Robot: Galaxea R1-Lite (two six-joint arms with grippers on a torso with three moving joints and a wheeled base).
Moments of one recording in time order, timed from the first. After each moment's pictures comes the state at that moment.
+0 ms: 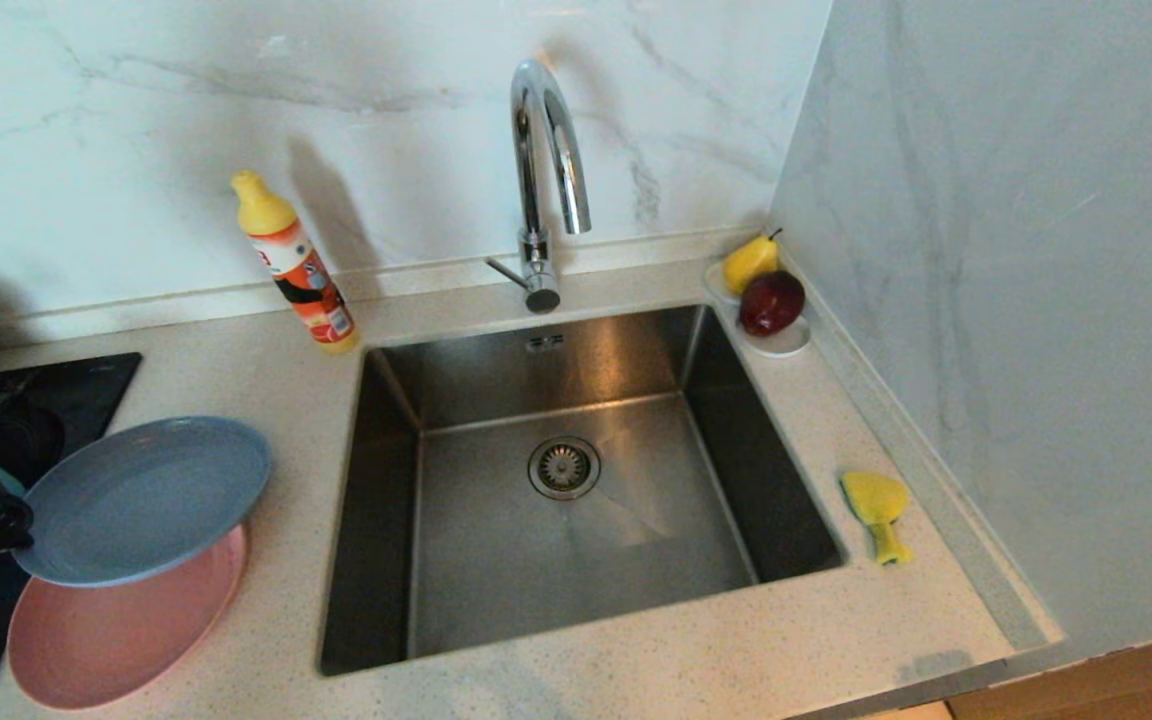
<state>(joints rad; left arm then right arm) 0.62 1.61 -0.94 0.15 -0.20 -0.36 0.00 0.00 0.00 0.01 0.02 -0.06</state>
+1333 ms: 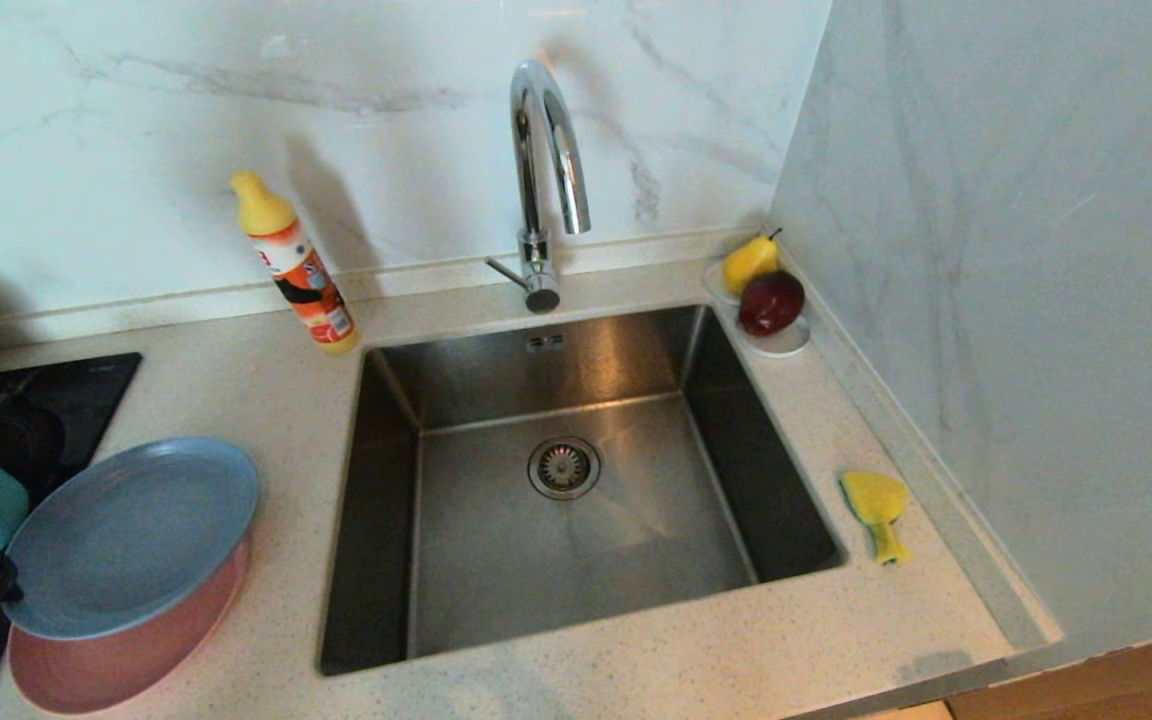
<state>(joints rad) 0.70 1.54 -0.79 0.12 -0.25 -0.30 0.00 0.00 0.00 0.01 0.02 -0.06</state>
